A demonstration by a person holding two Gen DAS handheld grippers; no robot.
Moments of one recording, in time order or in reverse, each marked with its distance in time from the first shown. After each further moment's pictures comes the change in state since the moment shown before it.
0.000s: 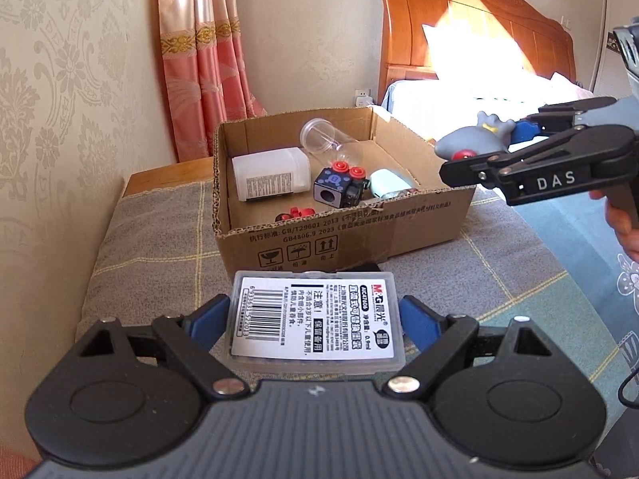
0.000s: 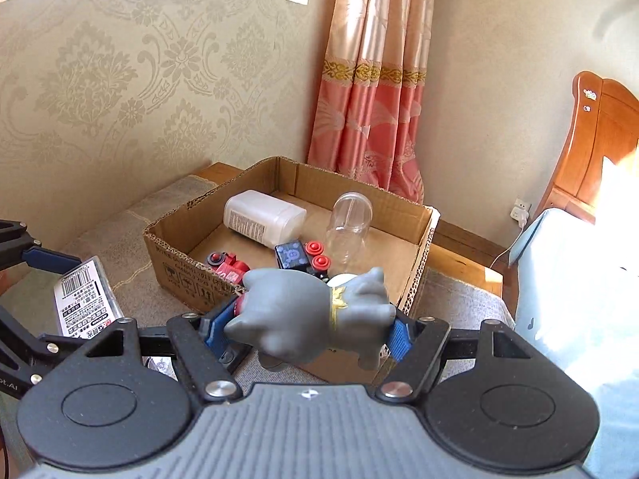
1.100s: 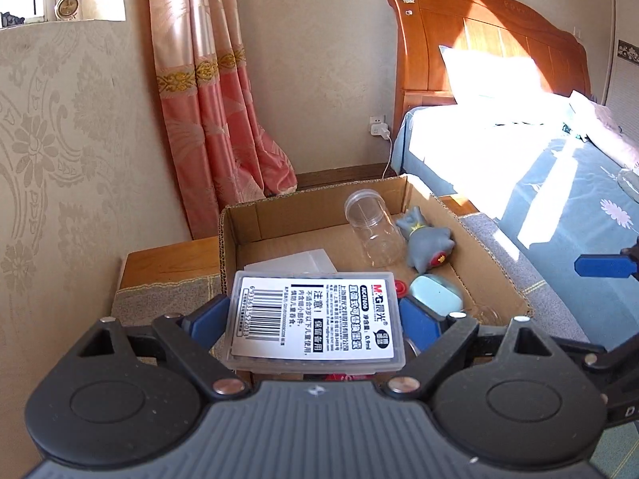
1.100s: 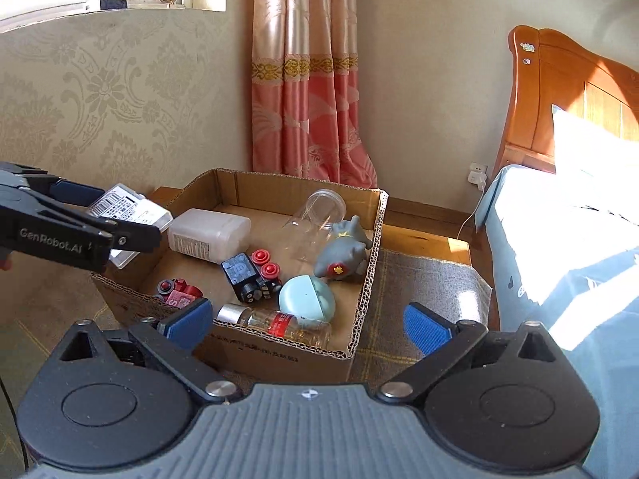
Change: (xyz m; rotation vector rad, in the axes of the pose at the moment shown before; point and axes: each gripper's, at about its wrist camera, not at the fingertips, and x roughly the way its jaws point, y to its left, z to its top) left arm 0.065 0.025 0.107 0.008 -0.040 0.030; right arm 0.003 -0.014 -0.010 0.203 -0.010 -0.101
